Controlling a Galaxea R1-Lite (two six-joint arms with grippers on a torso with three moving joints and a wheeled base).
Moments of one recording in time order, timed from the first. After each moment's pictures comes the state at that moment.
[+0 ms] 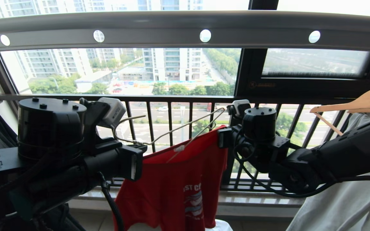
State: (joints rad) left arm -0.67 1.40 -0.77 -0.31 0.20 -0.15; right arm 0.55 2.00 -1.01 -0.80 -0.38 0.07
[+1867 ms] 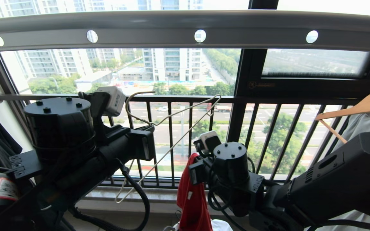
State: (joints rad) left arm -0.69 1.50 -0.72 -0.69 0.29 -0.19; right arm 0.80 2.08 -0.89 -0.96 -0.42 0.04
